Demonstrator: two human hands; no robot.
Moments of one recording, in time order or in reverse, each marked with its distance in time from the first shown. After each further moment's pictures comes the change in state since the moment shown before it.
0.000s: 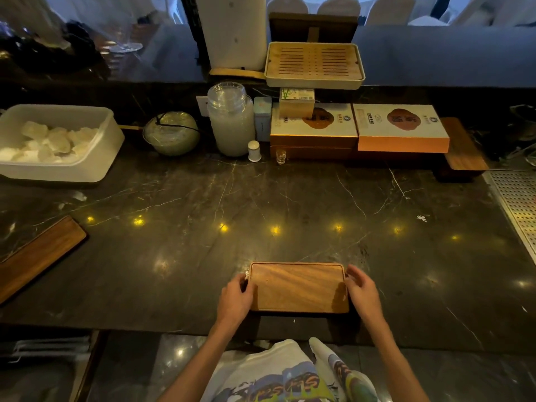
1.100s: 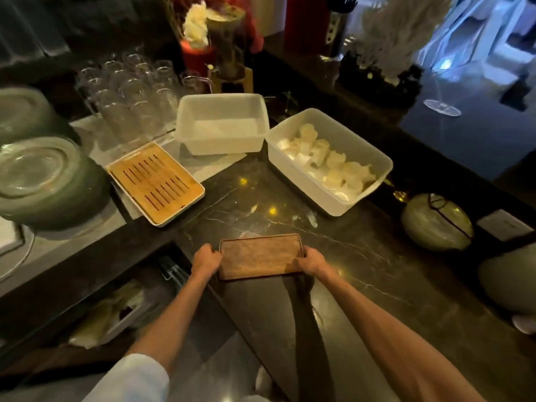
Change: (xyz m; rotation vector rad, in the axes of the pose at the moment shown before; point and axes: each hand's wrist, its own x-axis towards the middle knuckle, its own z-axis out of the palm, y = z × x) left_hand 0.129 -0.319 -0.508 -0.248 0.531 -0.669; right_hand -0.066 -0.358 0.648 -0.900 -0.840 -0.442
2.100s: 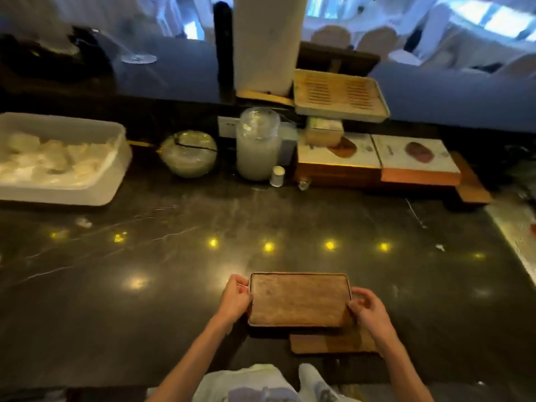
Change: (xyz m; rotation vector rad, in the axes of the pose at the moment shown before) left_hand -0.374 0.068 0.325 0.001 -0.851 0.418; right_hand -0.415 0.472 0.012 0.975 0.845 0.571
